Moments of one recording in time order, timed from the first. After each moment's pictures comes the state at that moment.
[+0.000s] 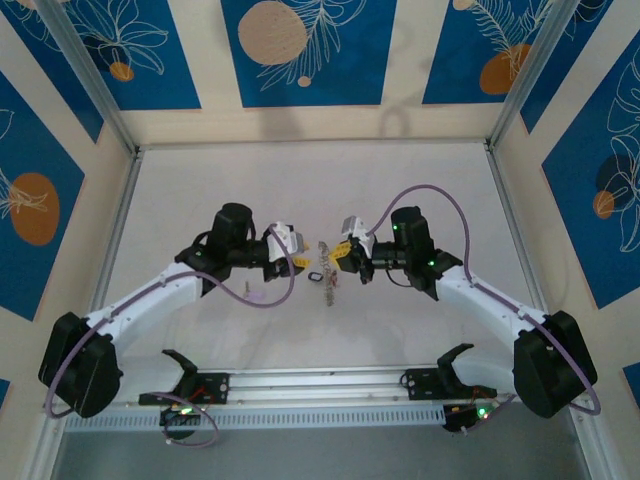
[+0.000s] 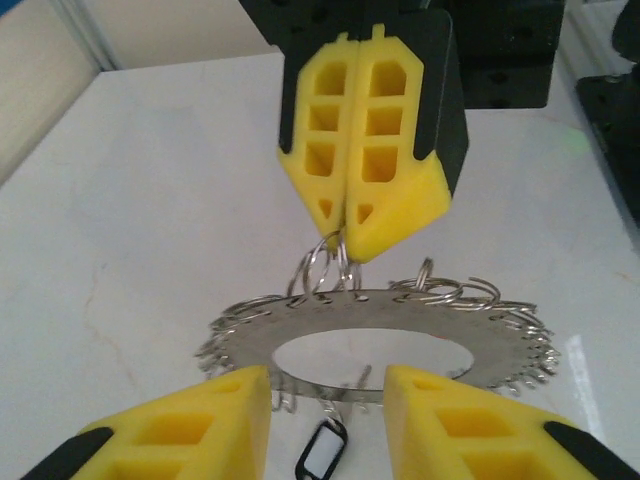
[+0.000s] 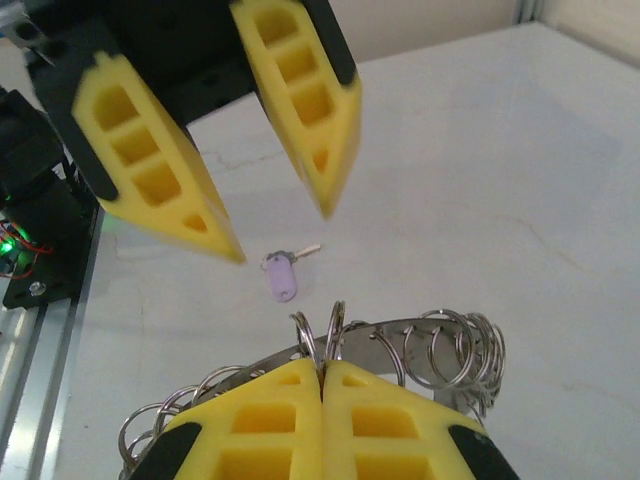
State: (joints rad) left arm -0.58 1.23 0.81 -0.13 0.70 0.57; right arm 0.51 1.19 0.67 0.03 -0.78 -0.27
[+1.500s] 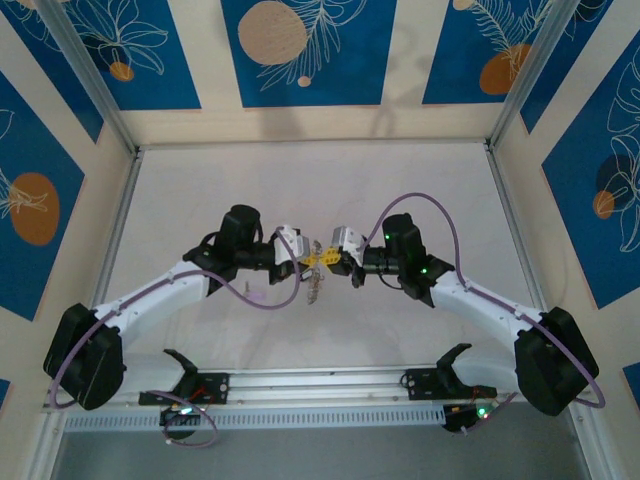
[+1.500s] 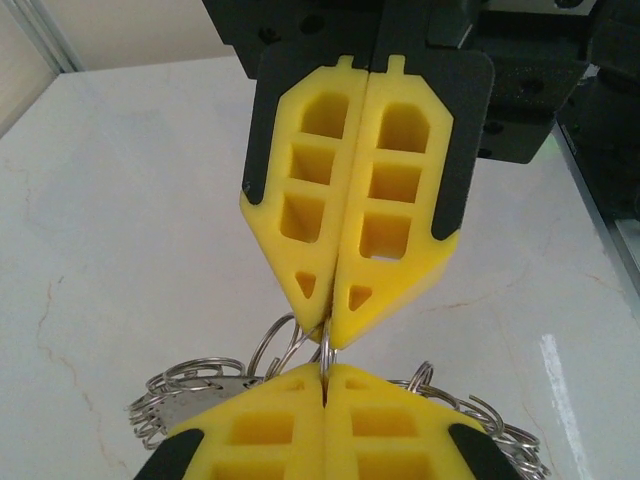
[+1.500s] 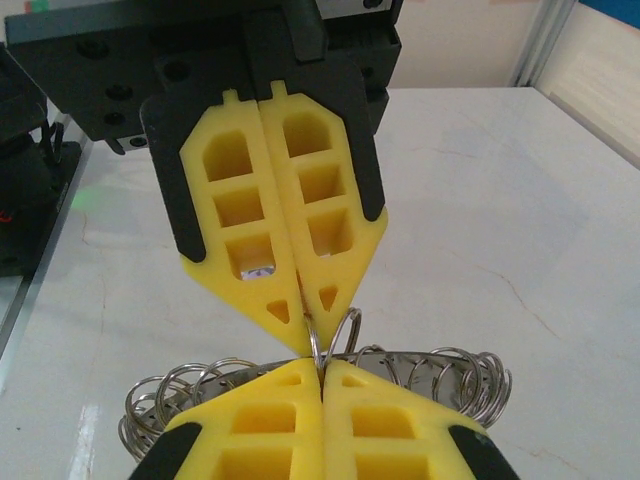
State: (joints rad) left arm -0.62 1.28 0.81 -0.10 0.70 0.56; right arm 0.60 1.19 0.63 0.14 -0.69 -0.38
